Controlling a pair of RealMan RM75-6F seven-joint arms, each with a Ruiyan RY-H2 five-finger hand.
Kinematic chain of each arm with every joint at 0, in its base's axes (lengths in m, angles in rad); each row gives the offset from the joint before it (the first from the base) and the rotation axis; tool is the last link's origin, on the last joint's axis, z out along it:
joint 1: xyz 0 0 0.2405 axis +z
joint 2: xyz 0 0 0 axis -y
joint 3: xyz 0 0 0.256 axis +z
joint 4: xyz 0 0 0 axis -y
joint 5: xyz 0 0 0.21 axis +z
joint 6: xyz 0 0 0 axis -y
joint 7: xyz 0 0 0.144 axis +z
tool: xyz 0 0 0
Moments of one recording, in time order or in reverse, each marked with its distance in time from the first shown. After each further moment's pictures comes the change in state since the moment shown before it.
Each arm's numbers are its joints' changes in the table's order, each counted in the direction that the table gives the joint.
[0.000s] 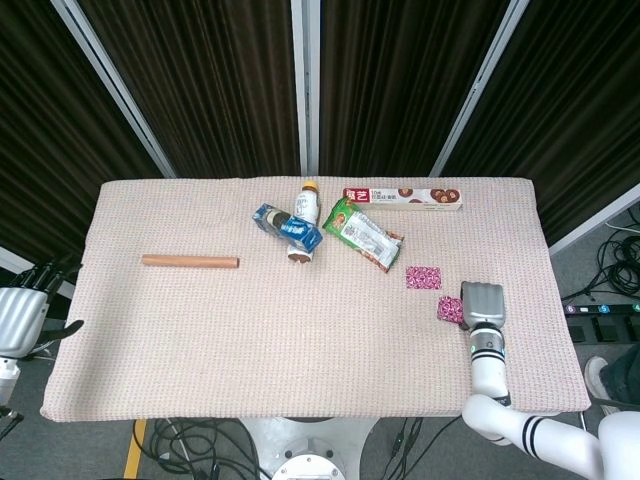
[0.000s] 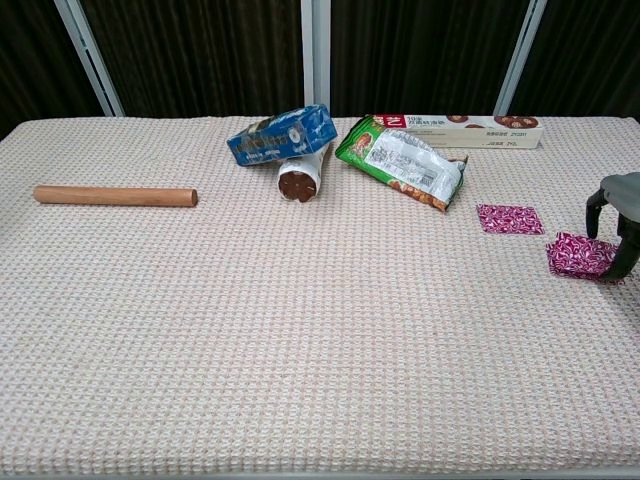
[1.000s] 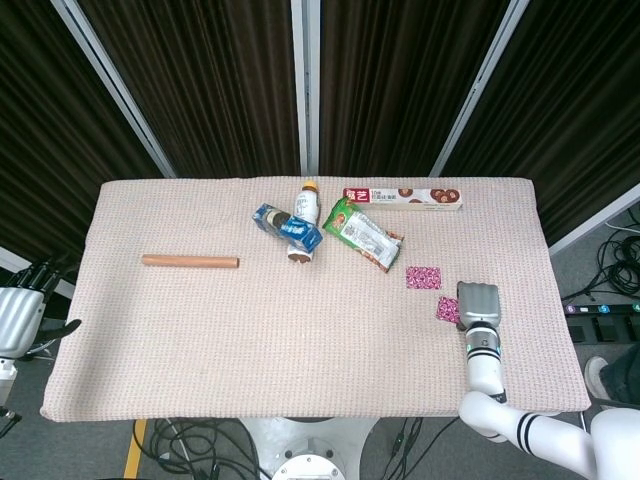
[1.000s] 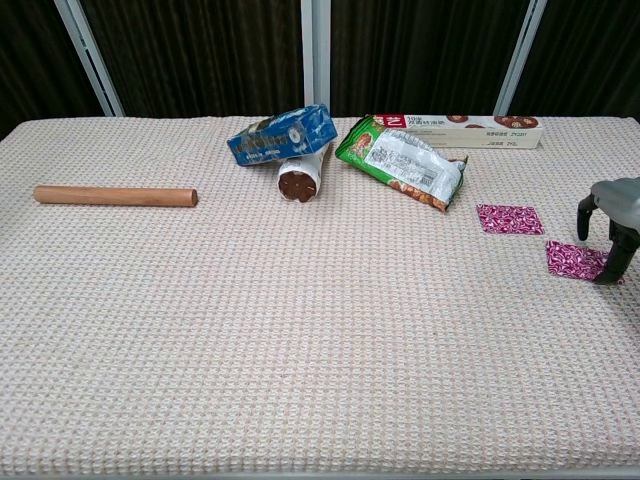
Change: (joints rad) left arm 0.004 -0.002 -0.004 -0.002 0.000 -0.010 -0.007; right arm 0.017 0.018 0.000 -0.027 0.020 0.021 -0.022
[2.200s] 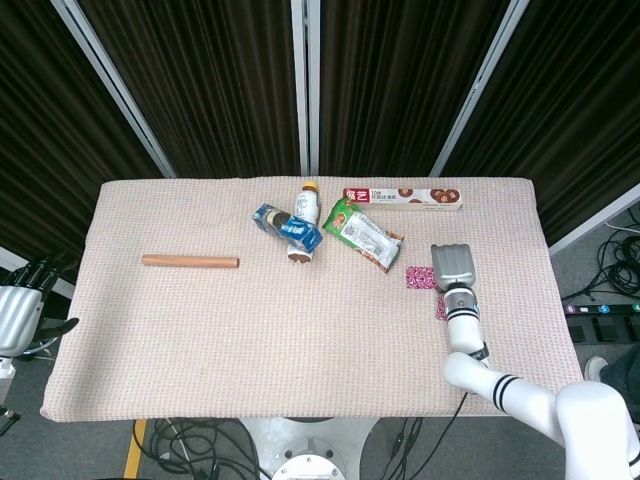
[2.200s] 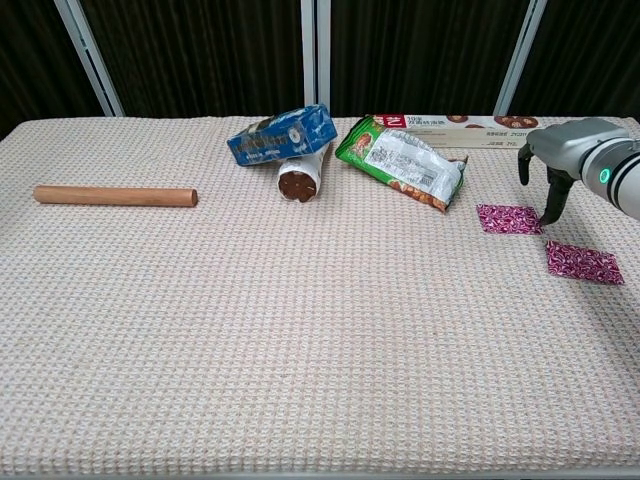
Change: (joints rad) left arm -0.001 -0.015 -0.006 0.021 -0.014 0.011 0.032; right arm 0.188 0.087 0.061 -0.285 -0.027 0.220 0.004
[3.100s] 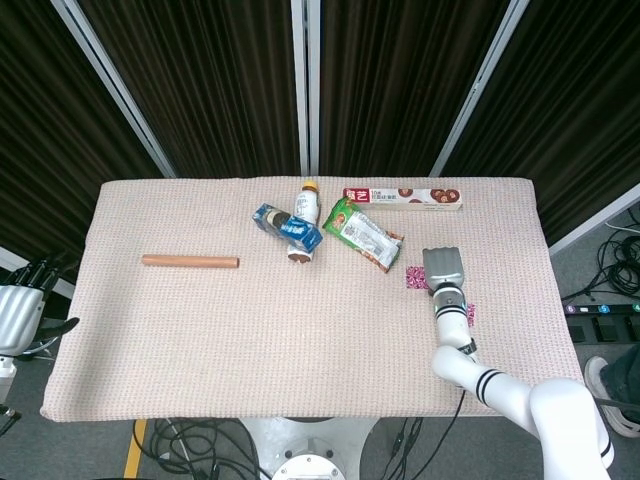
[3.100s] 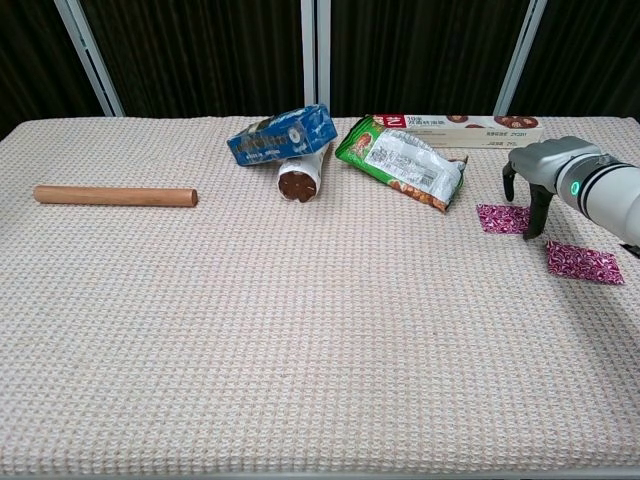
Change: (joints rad) left arm -0.003 0.004 -0.001 -0.003 -0.003 0.006 0.004; right arm 0.049 0.086 -0.003 -0.139 0.068 0.080 -0.034
